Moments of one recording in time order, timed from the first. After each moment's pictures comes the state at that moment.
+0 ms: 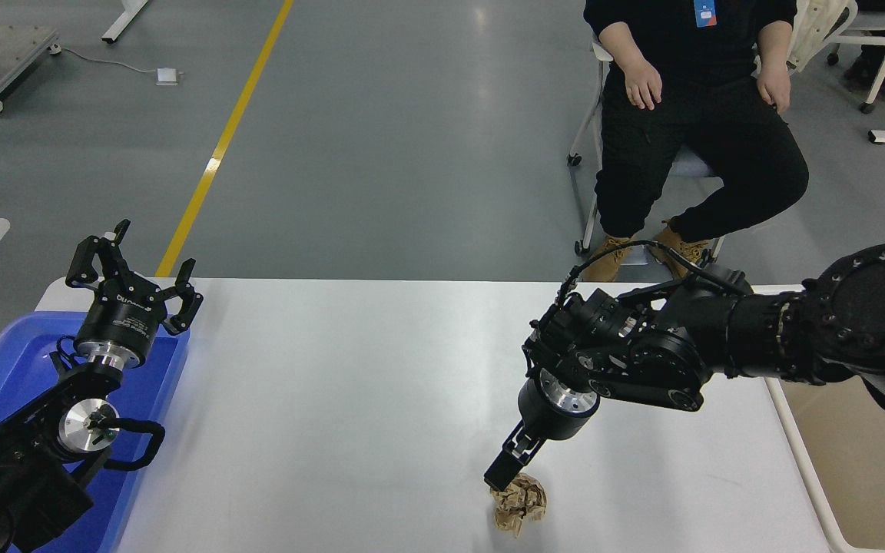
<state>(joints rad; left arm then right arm) -0.53 0.39 -0.87 -0.51 0.08 -0.53 -0.58 1.40 -0.02 -0.67 0.99 -1.23 0.48 0.41</state>
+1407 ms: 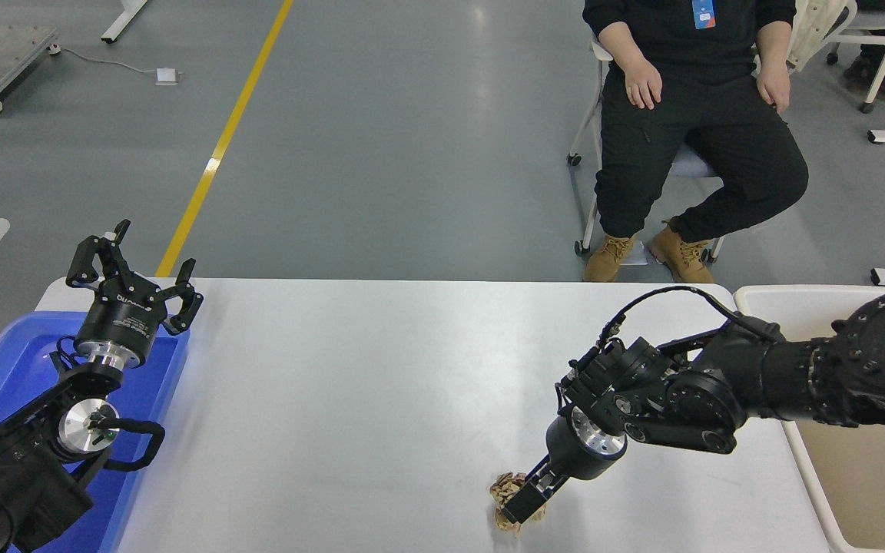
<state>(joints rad) -0.53 0.39 -0.87 -0.51 0.08 -0.53 -0.58 1.25 -0.09 -0.66 0.95 -1.23 0.35 0.40</state>
